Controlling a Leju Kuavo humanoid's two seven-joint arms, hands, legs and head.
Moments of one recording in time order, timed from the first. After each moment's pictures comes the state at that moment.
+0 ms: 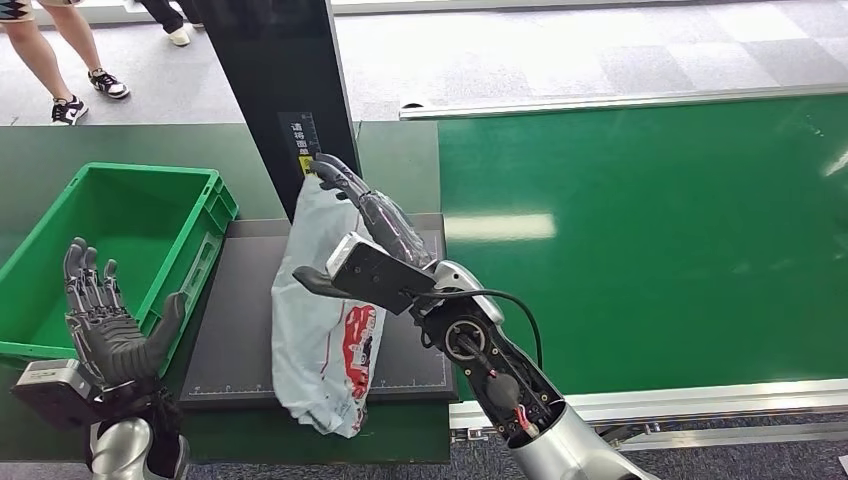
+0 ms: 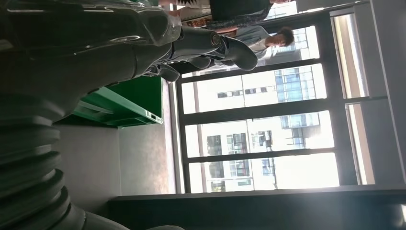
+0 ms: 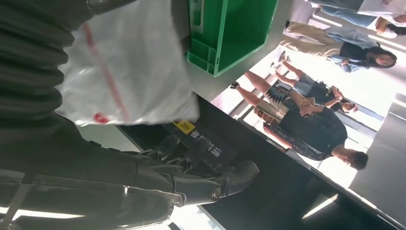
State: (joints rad) left arm -0.05 -0.12 0.27 -1.62 -0.13 0.16 -0.66; right arm -0.62 0.22 0.68 -1.07 0.33 0.05 -0.21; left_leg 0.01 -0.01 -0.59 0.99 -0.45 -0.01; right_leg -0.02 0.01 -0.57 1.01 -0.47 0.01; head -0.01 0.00
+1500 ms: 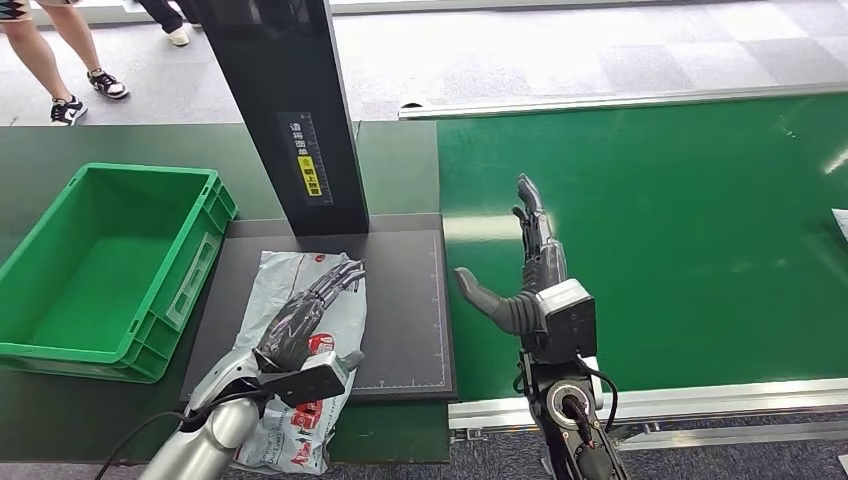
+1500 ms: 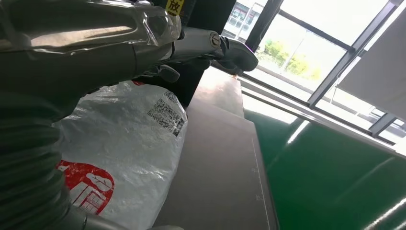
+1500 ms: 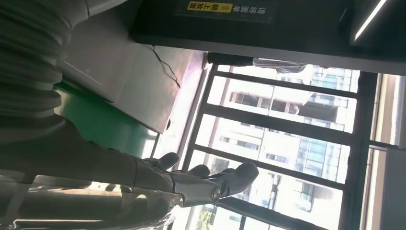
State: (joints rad) left arm -0.24 0.08 -0.30 -1.38 -0.83 0.03 -0.39; right arm -0.24 0.09 0.38 -1.40 0.18 -0.14 -0.39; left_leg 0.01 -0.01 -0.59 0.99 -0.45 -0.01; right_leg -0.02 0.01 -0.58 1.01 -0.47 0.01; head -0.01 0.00
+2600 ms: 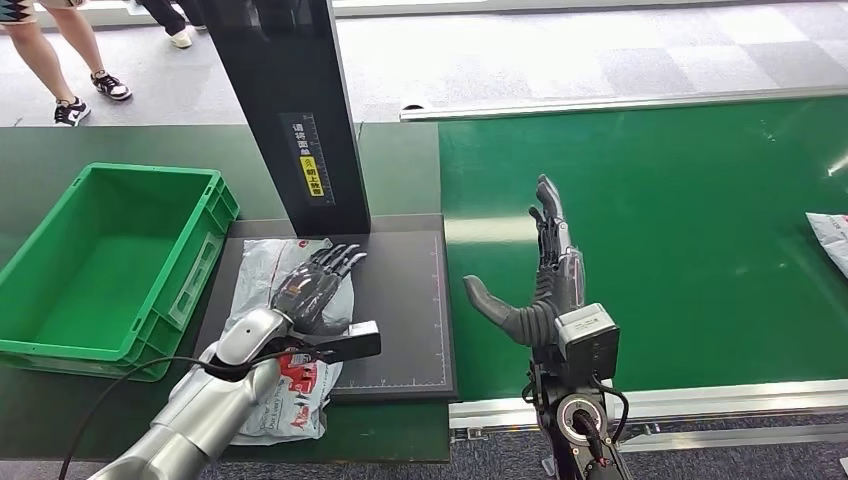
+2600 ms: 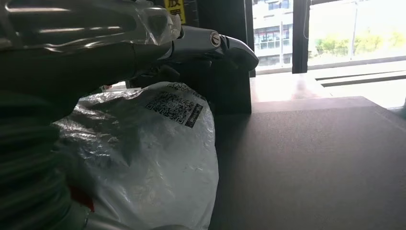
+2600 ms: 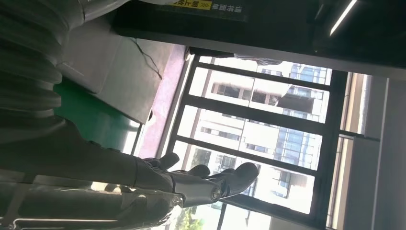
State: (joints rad) left arm -0.54 0.09 -0.42 -0.93 -1.28 0.13 -0.13; right arm -0.19 0.09 0.38 -1.48 0.19 -0.15 -0.44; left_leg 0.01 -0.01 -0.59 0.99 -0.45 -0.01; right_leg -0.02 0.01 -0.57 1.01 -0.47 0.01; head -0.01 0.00
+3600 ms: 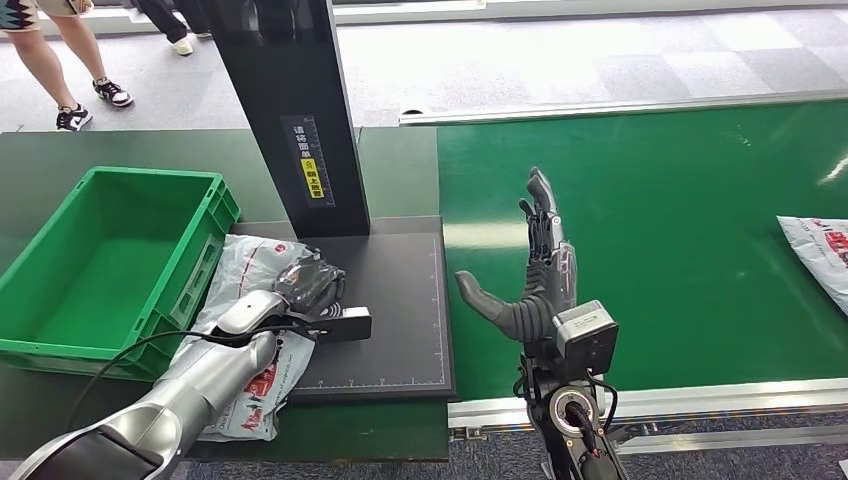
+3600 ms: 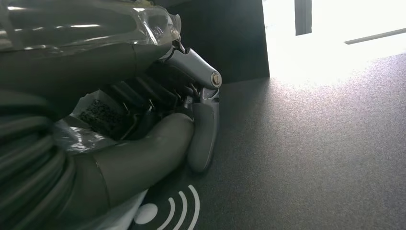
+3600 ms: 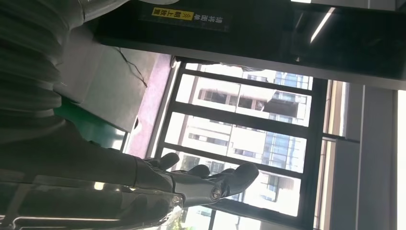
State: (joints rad) left arm -0.71 0.07 -0.47 -0.57 -1.19 0.15 -0.21; right arm -0.23 0.08 0.41 -1.45 0.13 -0.17 -0.47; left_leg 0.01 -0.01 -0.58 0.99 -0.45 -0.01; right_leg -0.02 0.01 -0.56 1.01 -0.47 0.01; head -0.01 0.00
